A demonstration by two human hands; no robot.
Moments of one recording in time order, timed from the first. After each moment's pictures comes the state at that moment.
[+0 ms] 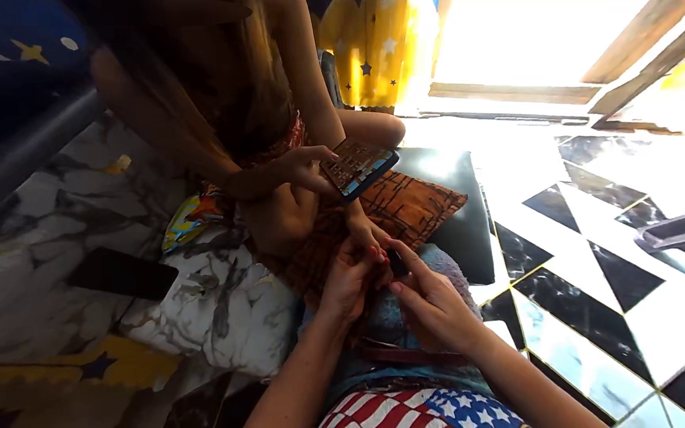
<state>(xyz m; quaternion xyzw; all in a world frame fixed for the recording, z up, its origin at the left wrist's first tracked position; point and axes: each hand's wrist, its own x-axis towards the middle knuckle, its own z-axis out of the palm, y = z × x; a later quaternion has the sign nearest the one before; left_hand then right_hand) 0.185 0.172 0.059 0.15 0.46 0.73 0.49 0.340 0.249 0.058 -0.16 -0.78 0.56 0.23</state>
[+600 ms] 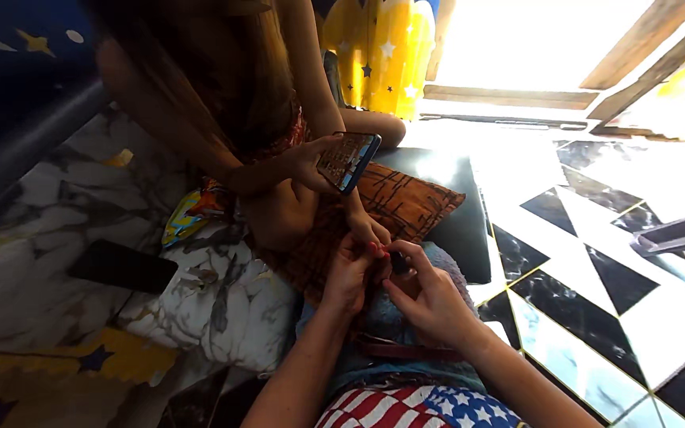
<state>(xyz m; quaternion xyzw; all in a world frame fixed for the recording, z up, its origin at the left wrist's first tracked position) 0.190 0.175 0.058 0.14 0.48 0.73 0.47 0.335 0.243 0.055 -0.18 -0.83 0.43 0.31</state>
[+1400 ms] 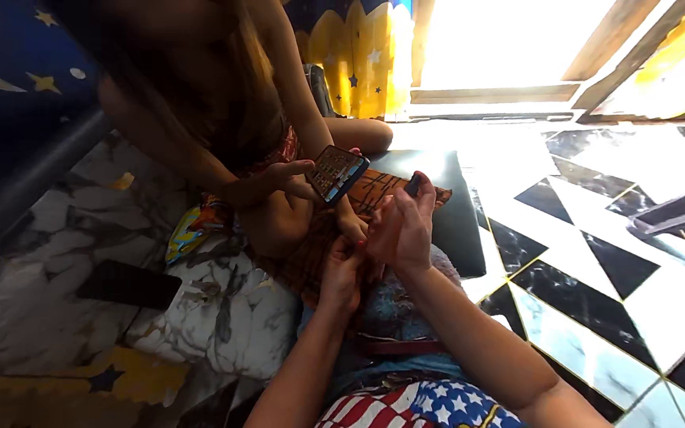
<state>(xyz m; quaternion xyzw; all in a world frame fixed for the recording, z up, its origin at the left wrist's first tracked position) 0.194 0.179 0.057 0.14 0.50 0.73 0.44 0.258 0.275 0.076 -0.19 -0.39 0.72 0.54</state>
